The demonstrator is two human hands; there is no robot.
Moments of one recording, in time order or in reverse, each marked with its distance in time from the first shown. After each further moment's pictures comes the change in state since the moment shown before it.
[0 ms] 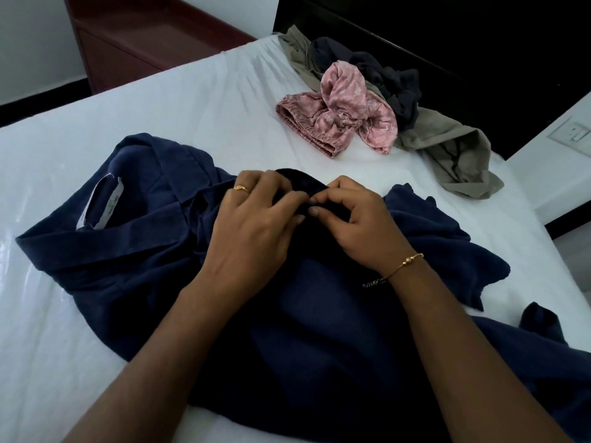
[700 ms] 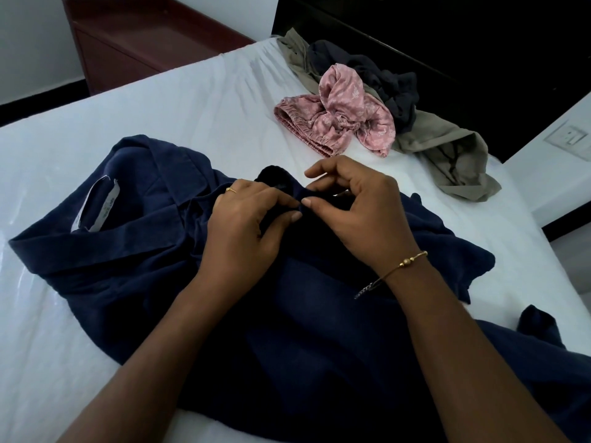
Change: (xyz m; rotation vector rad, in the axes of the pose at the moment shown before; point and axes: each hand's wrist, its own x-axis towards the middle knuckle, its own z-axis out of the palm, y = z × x) left_hand -0.001 -0.006 0.000 -0.281 0.077 -0.177; right_hand -0.001 -0.044 -0.020 0.064 0.116 -0.017
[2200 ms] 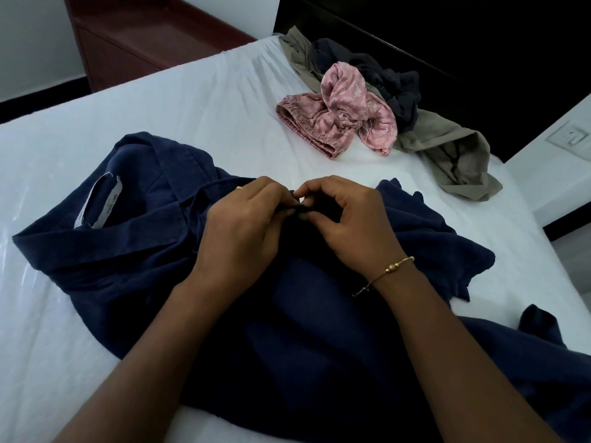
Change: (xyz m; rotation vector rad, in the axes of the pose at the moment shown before) left_hand -0.001 -0.001 -0.004 0.057 0.030 0.134; right_hand -0.005 0.020 0.022 -0.023 -0.056 -0.053
